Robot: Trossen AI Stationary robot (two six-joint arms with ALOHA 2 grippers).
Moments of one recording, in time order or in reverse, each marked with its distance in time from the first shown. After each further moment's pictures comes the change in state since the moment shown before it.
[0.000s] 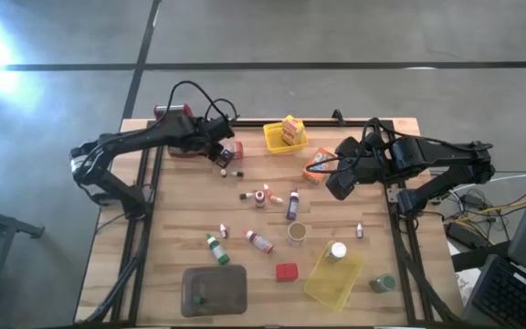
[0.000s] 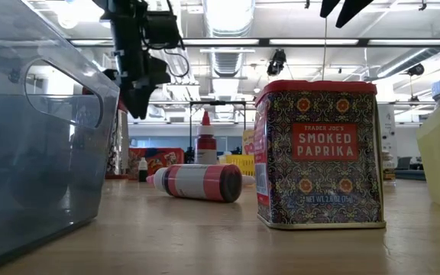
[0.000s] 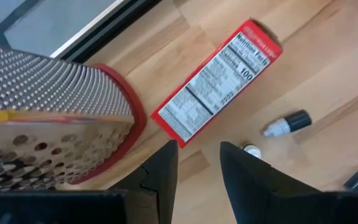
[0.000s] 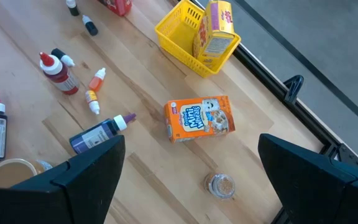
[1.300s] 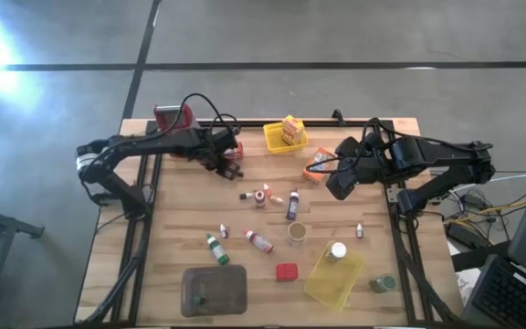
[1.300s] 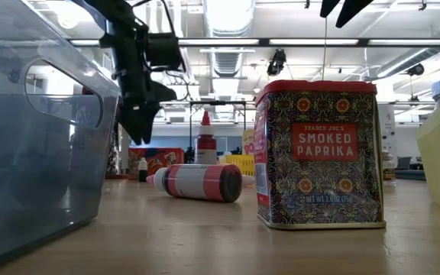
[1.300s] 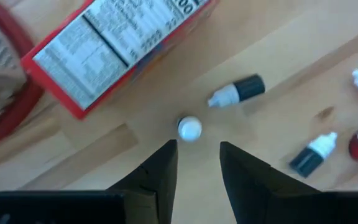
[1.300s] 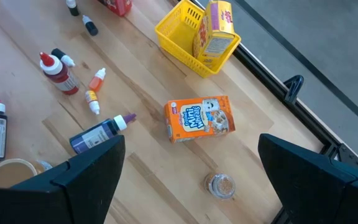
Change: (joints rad) left arm -0.018 0.047 -0.165 0.204 0.238 -0.136; right arm 0.000 0.000 0.000 0.000 0.000 0.000
